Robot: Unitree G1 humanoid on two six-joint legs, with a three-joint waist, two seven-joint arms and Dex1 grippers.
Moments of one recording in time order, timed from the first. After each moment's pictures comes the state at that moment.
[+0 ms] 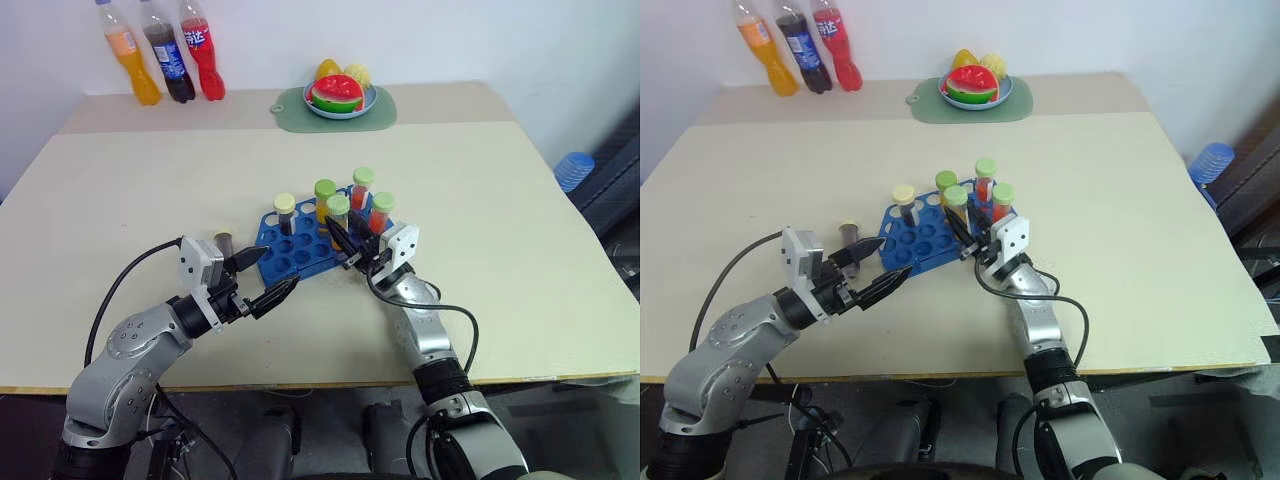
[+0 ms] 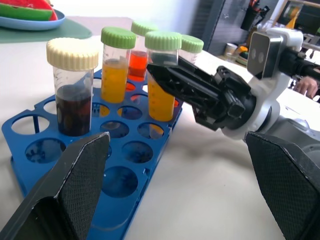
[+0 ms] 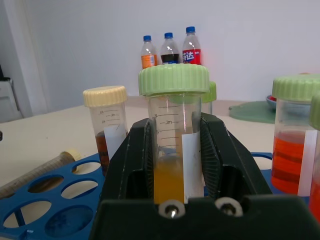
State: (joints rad) left arm -0.01 0.49 0.10 -0.52 -0.67 0.51 -0.63; right arm -0.42 -0.02 0.07 0.41 0.18 -0.41 0.55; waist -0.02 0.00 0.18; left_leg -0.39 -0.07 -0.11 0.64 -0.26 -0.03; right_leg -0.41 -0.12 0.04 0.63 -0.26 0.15
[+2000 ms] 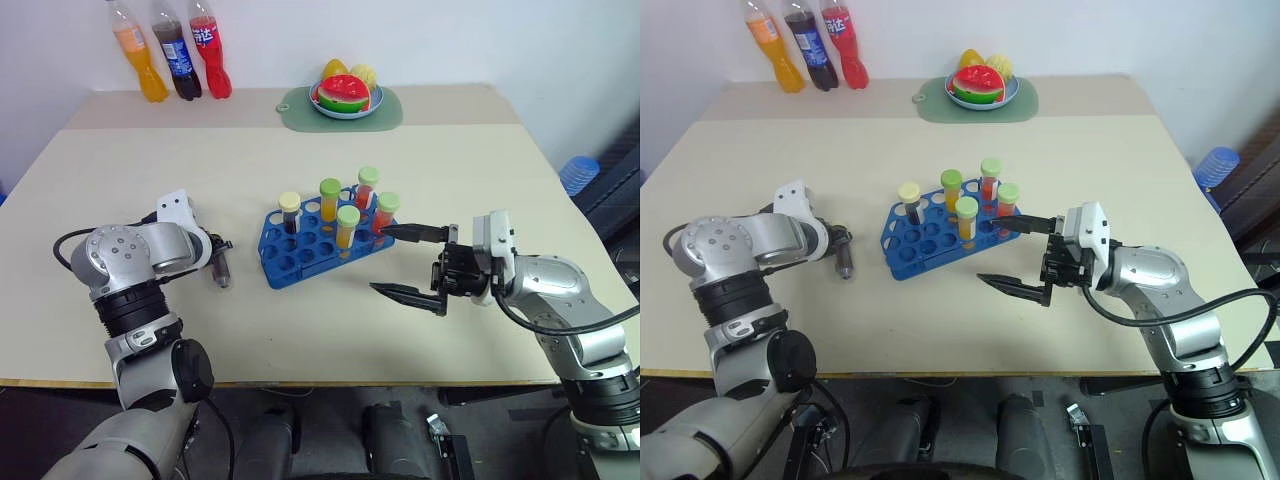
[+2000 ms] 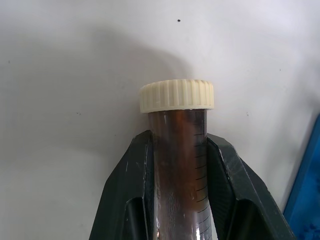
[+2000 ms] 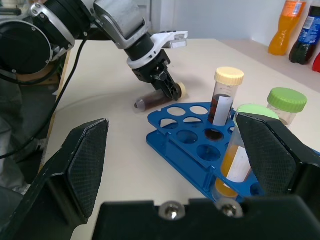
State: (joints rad) left arm -0.79 0.23 0.60 0.05 -0.67 1.60 0.51; right arm -0.28 -0.68 -0.01 -0.29 0.56 0.25 1.07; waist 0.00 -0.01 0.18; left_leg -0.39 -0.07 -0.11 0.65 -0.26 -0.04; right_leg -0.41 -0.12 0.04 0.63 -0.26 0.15
